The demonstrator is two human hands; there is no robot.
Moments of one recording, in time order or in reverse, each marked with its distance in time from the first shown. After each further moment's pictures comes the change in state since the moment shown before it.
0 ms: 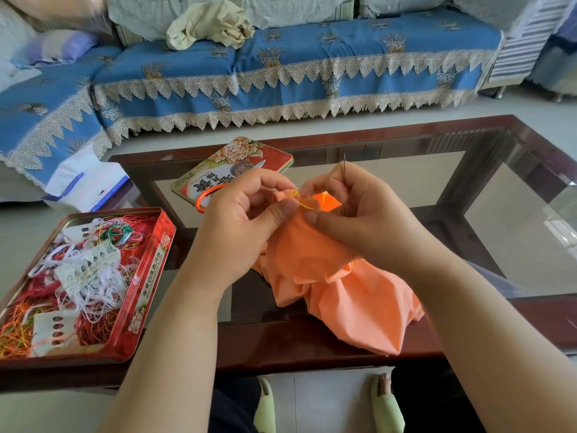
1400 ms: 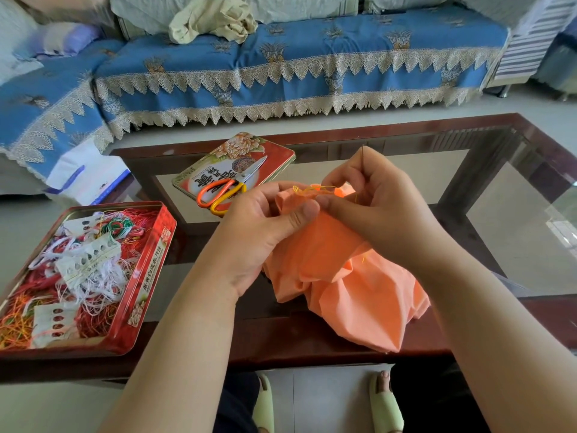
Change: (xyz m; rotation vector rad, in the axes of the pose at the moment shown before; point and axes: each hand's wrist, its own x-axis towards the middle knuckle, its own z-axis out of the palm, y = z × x) left_hand -0.003 -0.003 0.014 -0.327 -0.068 -0.391; right_hand -0.001 -0.001 -0.007 -0.119 0.142 -0.011
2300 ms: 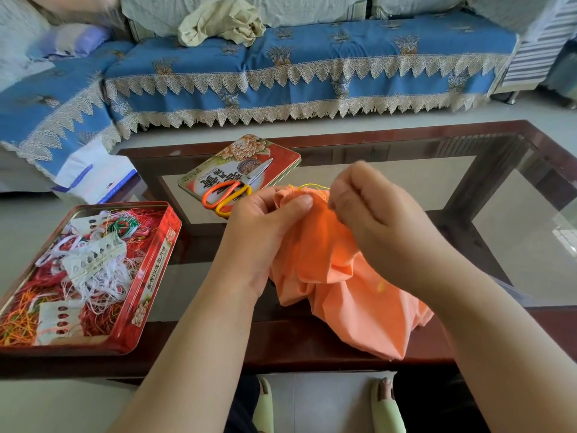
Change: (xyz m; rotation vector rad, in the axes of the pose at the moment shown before) left_hand 0.003 -0.003 0.007 -0.071 0.220 -0.055; right_hand -0.010 -0.015 0.007 -0.258 -0.025 0.000
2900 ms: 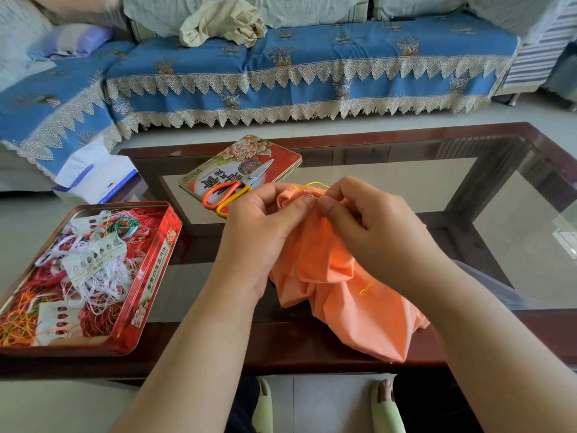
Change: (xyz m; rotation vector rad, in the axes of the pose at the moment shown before) left_hand 0.001 -0.001 0.002 0.060 0.058 0.159; right_hand 0.004 0.011 0.009 -0.207 0.024 0.012
